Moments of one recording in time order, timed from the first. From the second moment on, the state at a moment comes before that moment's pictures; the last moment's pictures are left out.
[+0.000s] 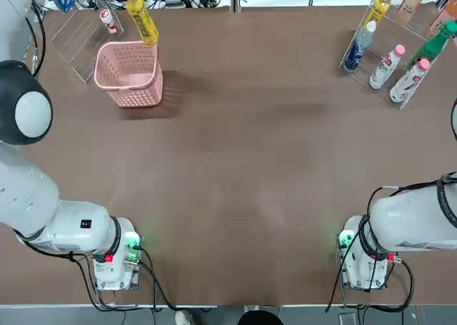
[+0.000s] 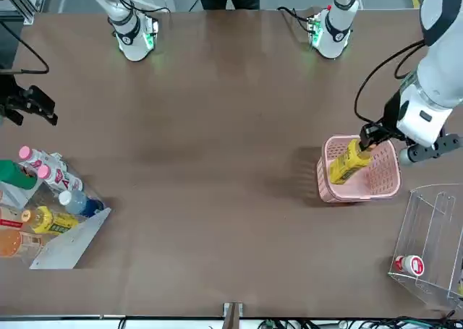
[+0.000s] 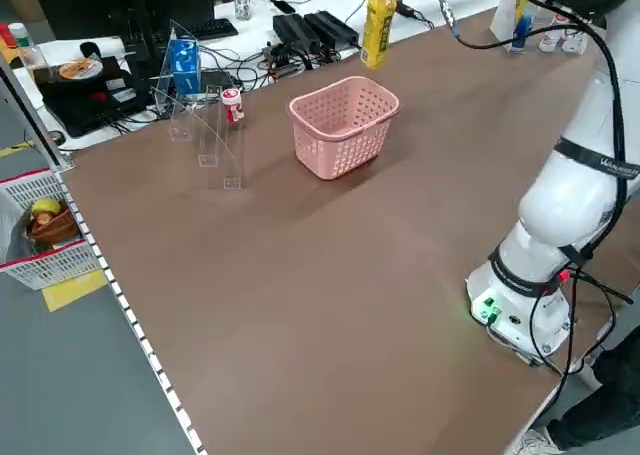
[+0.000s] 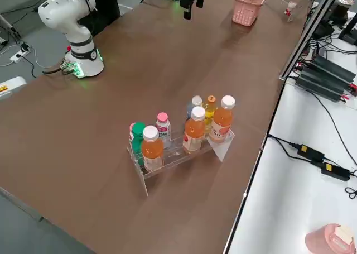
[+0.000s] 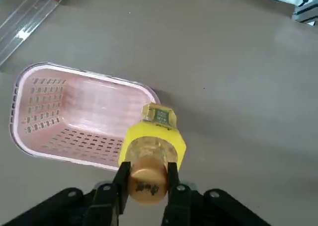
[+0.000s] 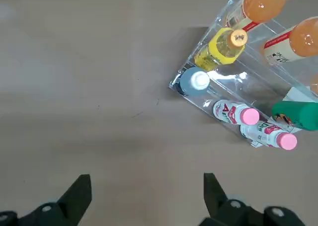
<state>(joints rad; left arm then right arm) -0.05 0.20 -0.19 -1.39 -0.04 1.64 -0.48 -0.08 0.06 0.11 -1.42 -0.02 1.54 0.04</state>
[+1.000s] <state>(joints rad) -0.27 0.29 -0.24 -1.35 0.03 1.66 -0.70 -0.08 0.06 0.11 -1.42 -0.02 1.54 0.04</state>
